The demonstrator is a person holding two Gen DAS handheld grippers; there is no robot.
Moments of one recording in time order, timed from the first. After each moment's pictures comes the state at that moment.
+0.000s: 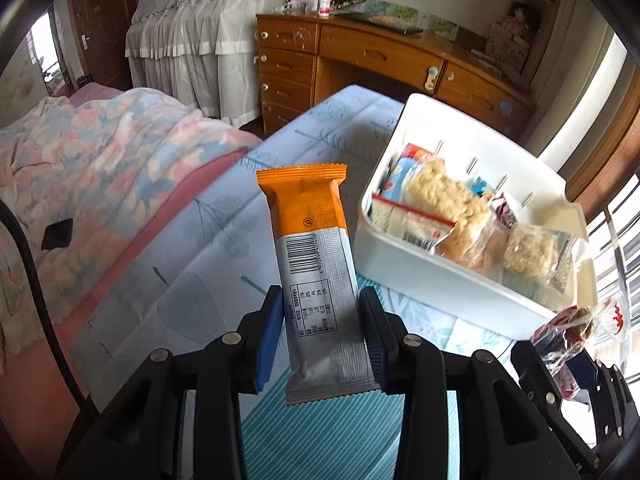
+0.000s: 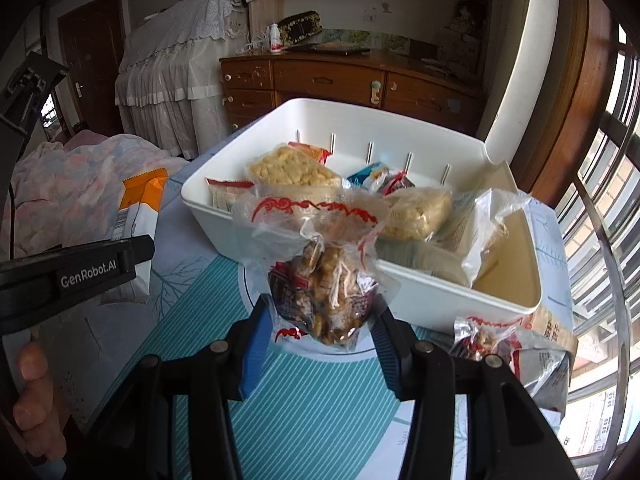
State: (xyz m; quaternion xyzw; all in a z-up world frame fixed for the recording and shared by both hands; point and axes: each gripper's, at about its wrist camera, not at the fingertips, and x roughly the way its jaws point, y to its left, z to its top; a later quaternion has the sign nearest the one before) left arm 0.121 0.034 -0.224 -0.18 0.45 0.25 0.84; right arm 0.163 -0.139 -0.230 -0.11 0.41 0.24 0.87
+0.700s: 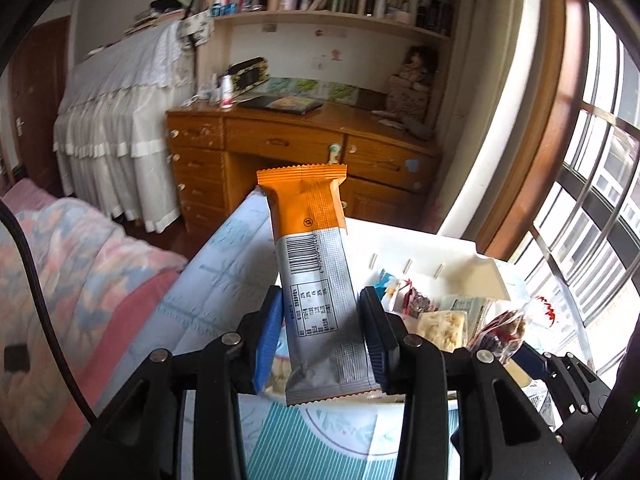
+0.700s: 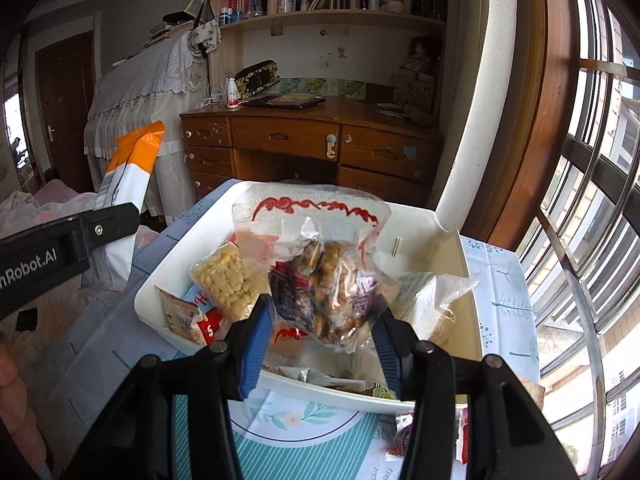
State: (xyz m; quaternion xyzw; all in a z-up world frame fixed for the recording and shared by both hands) left arm 0.187 0.020 -0.151 -0.10 0.33 0.10 0.93; right arm 0.211 -0.146 -0.193 -0.08 0.34 0.18 0.92
